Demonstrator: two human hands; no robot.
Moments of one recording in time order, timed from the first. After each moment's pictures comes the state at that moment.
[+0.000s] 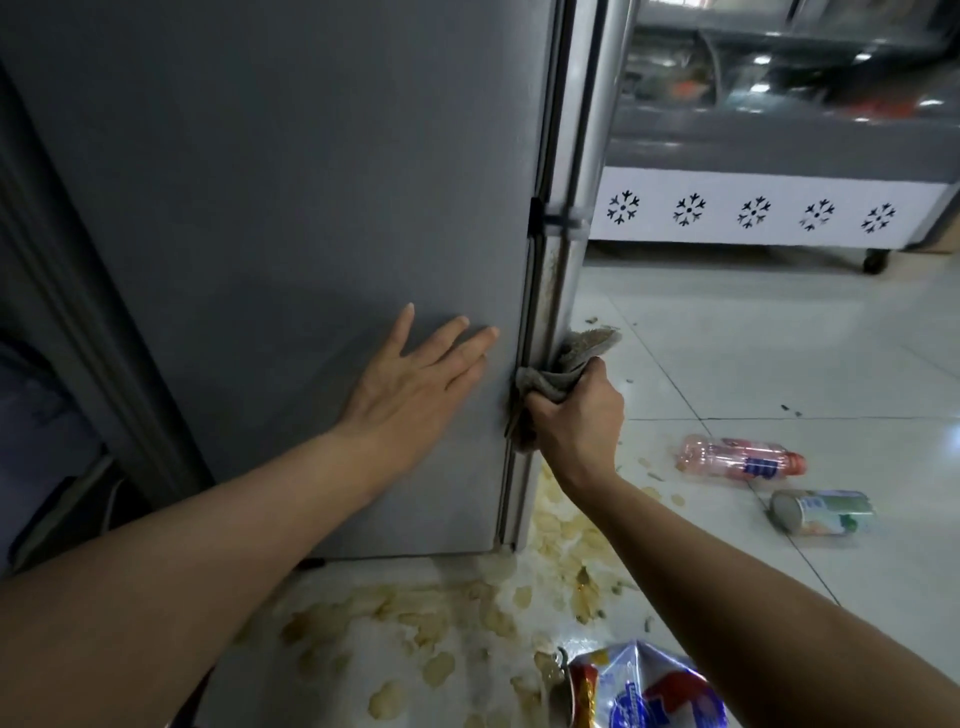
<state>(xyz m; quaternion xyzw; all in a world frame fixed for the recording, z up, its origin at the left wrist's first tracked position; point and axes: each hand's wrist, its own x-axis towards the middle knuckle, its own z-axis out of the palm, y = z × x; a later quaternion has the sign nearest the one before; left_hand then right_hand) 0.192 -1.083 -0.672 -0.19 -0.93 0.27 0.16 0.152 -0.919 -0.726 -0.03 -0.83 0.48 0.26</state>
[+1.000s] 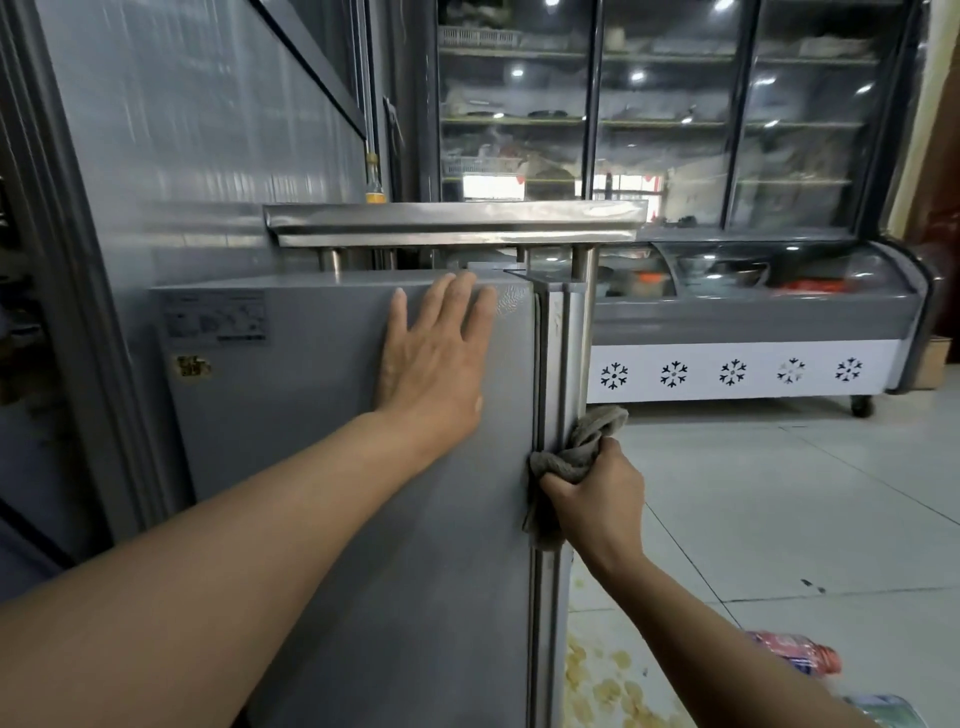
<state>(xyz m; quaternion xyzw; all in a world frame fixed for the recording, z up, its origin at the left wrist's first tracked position) 0.162 -1.076 -0.428 -0.10 -0.90 0.08 0.41 0.141 -0.921 -0.548 0.00 -0.81 0.48 0.33</state>
